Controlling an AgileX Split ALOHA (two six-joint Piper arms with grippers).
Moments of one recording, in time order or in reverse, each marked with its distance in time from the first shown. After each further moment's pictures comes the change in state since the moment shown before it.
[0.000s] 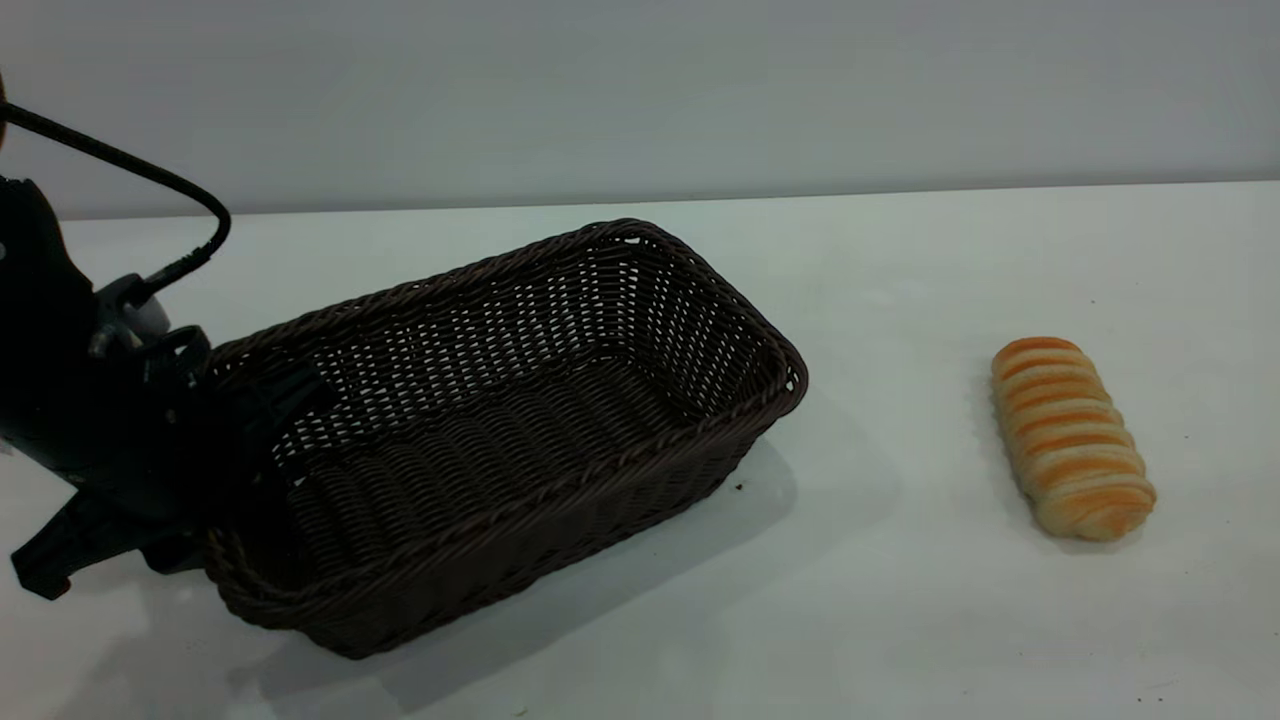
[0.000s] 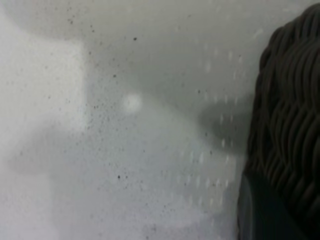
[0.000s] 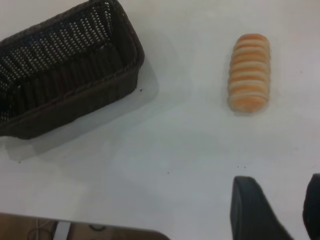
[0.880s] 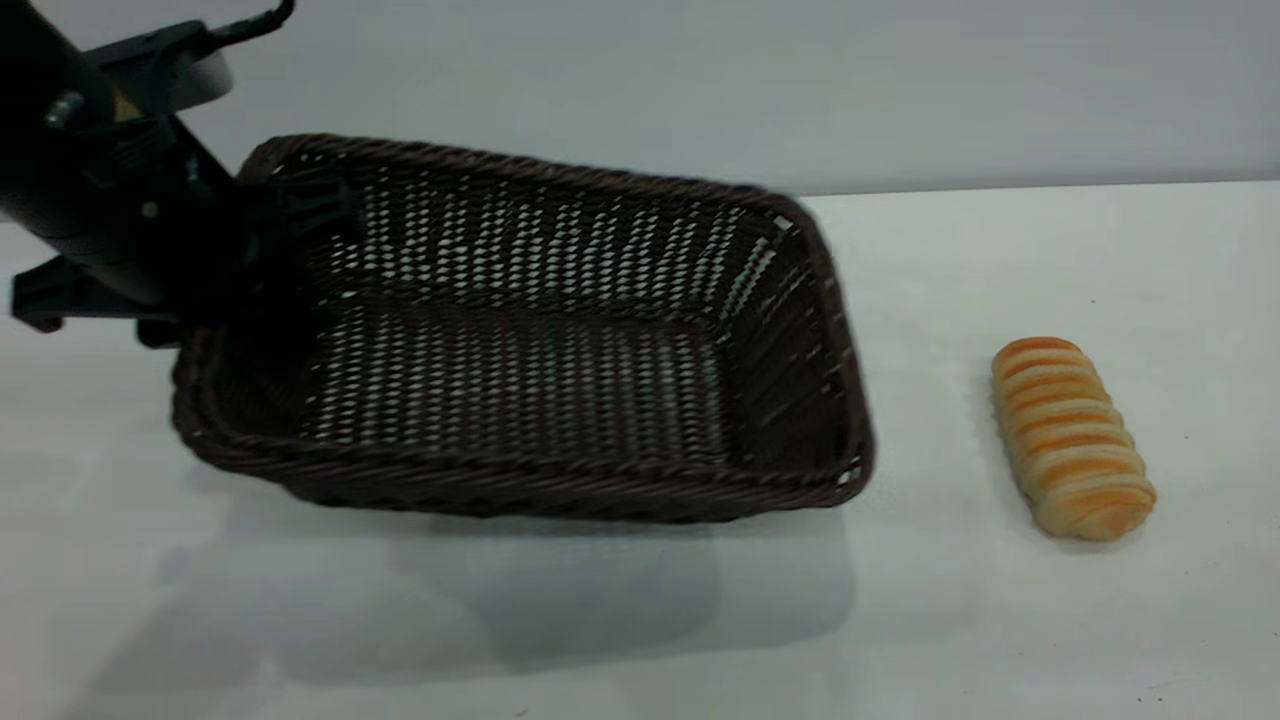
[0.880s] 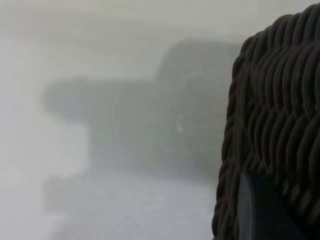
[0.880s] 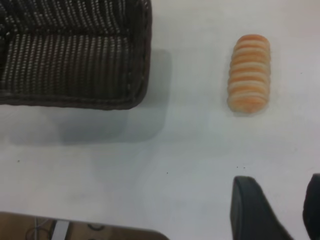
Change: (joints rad) left arm -0.054 -0.200 -0.161 0.323 0.199 0.098; right arm 0.000 0.000 0.000 0.002 0.000 -0.007
